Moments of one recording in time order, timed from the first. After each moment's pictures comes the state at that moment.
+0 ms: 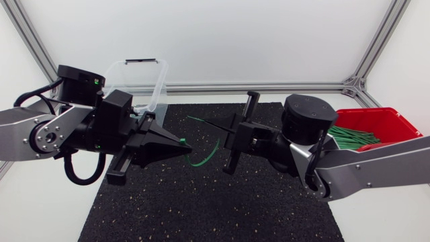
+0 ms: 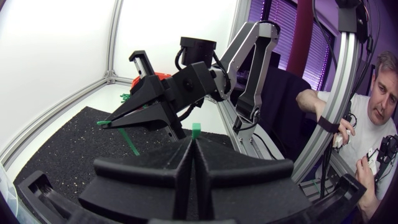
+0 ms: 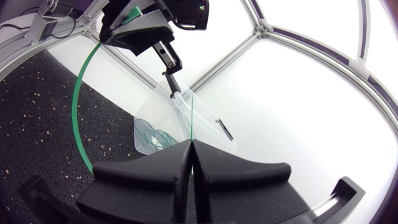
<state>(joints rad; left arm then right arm) -0.31 1.38 0.77 -0.14 1.24 0.52 0.60 1.63 0.58 0.99 -0.42 -0.86</state>
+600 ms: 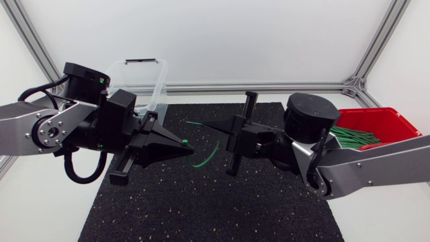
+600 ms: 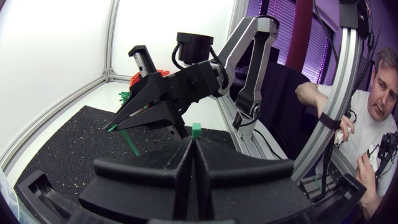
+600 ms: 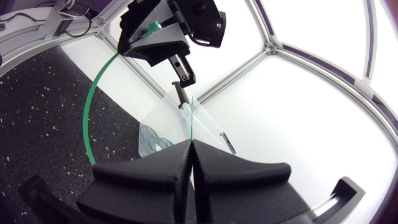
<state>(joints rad) -0.33 1.39 0.81 -0.22 1.22 0.59 0.57 1.64 0.58 1.00 -0.53 -0.95</state>
